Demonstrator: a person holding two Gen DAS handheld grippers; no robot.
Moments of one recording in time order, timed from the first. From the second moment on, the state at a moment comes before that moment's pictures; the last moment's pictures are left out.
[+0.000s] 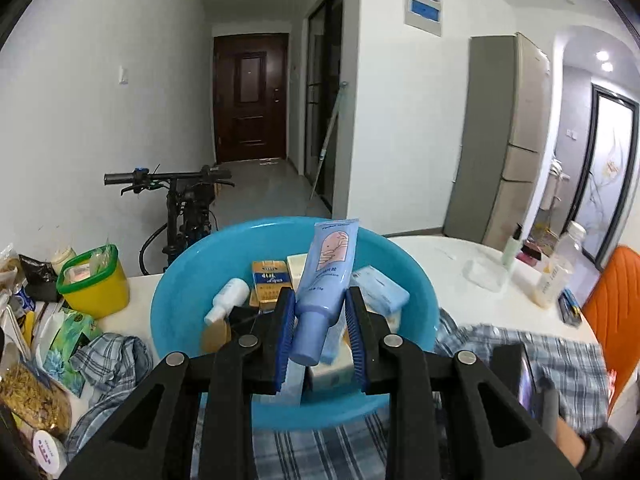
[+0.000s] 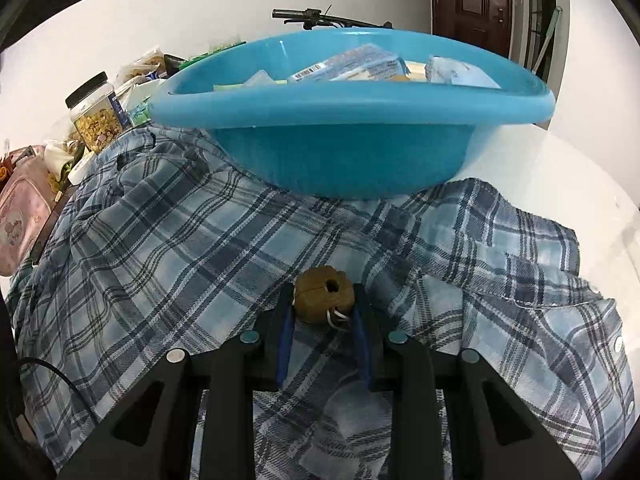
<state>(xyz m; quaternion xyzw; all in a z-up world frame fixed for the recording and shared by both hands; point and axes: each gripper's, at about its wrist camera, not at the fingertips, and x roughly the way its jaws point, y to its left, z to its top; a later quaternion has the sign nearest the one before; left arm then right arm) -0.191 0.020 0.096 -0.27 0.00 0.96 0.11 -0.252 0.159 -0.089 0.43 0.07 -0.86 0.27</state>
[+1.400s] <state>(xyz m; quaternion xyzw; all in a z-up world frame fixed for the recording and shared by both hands) -0.229 -0.007 0.087 -0.27 -0.01 0.96 0.07 -0.252 0.166 0.078 0.29 0.07 -0.92 0.26</state>
